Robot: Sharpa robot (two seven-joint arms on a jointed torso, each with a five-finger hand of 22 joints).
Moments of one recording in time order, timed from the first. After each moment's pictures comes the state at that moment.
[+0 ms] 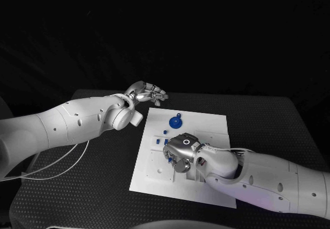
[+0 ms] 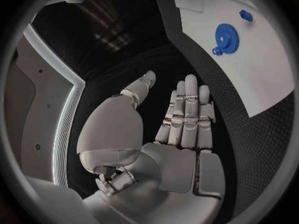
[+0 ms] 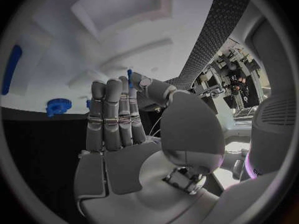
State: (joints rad) left arm 1.28 -0.70 -0.14 1.18 -0.35 -0.26 0.26; left_hand 1.09 -0.19 0.48 -0.14 0.06 0.83 0.19 0.24 0.51 1.18 0.12 0.10 0.27 1.06 0.03 0.63 0.53 0.02 0.76 -0.07 0.60 1.22; right arm 1.12 -0.49 -0.23 1.50 -1.90 -0.31 -0.20; right_hand 1.16 -0.24 0.92 -0.22 0.06 1.08 0.08 0.40 0.48 1.35 0.03 0.19 0.26 1.30 -0.07 0.78 0.82 0.25 1.11 0.06 0.61 1.31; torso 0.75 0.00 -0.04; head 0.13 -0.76
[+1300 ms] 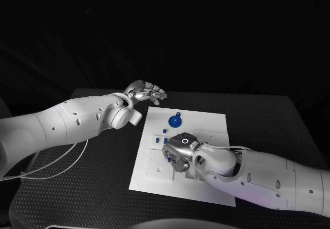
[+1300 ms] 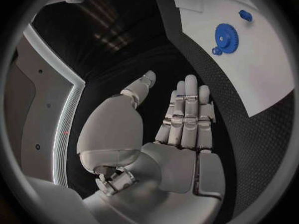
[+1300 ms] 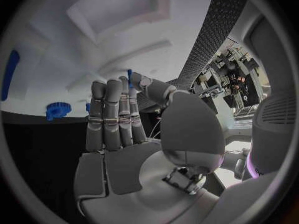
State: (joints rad) left arm 1.28 -0.70 -0.14 1.18 -0.35 -0.26 0.26; left_hand 1.09 -0.19 0.48 -0.14 0.06 0.83 0.19 0.24 0.51 1.18 0.12 0.10 0.27 1.06 0.03 0.63 0.53 0.02 0.76 -0.07 0.60 1.22; right arm 1.12 -0.48 -0.23 1.49 -1.88 -0.29 -0.20; right_hand 1.16 -0.24 0.92 -0.22 0.06 1.08 0.09 0.39 0.48 1.35 0.03 0.18 0.26 1.31 -0.07 0.78 0.82 0.25 1.11 0.06 0.61 1.31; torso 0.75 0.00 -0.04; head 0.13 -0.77
